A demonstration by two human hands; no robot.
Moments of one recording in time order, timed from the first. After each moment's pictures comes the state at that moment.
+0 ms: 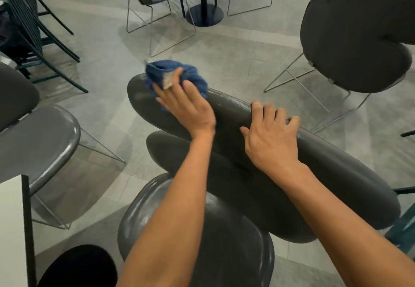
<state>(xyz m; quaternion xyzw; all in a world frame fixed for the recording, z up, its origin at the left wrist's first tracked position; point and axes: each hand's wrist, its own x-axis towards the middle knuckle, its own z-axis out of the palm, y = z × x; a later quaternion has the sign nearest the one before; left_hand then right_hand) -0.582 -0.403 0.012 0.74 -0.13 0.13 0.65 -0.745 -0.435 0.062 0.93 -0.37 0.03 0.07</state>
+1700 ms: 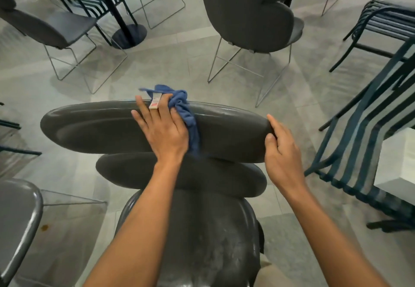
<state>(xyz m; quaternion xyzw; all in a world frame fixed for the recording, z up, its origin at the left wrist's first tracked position) -0.733 -0.403 0.010 0.81 -0.46 0.13 0.34 -0.983 -0.413 0.046 0.64 -0.58 0.31 -0.39</state>
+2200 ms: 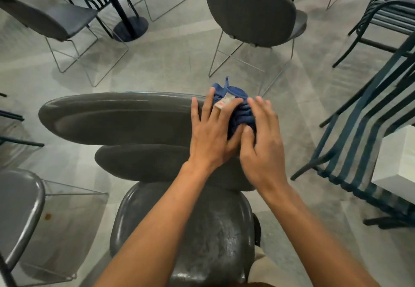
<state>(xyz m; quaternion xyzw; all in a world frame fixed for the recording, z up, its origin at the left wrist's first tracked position) -0.827 -0.400 0.026 0.68 -0.67 0.05 0.29 -0.963 -0.395 0.066 0.71 -0.49 0.39 -0.32</state>
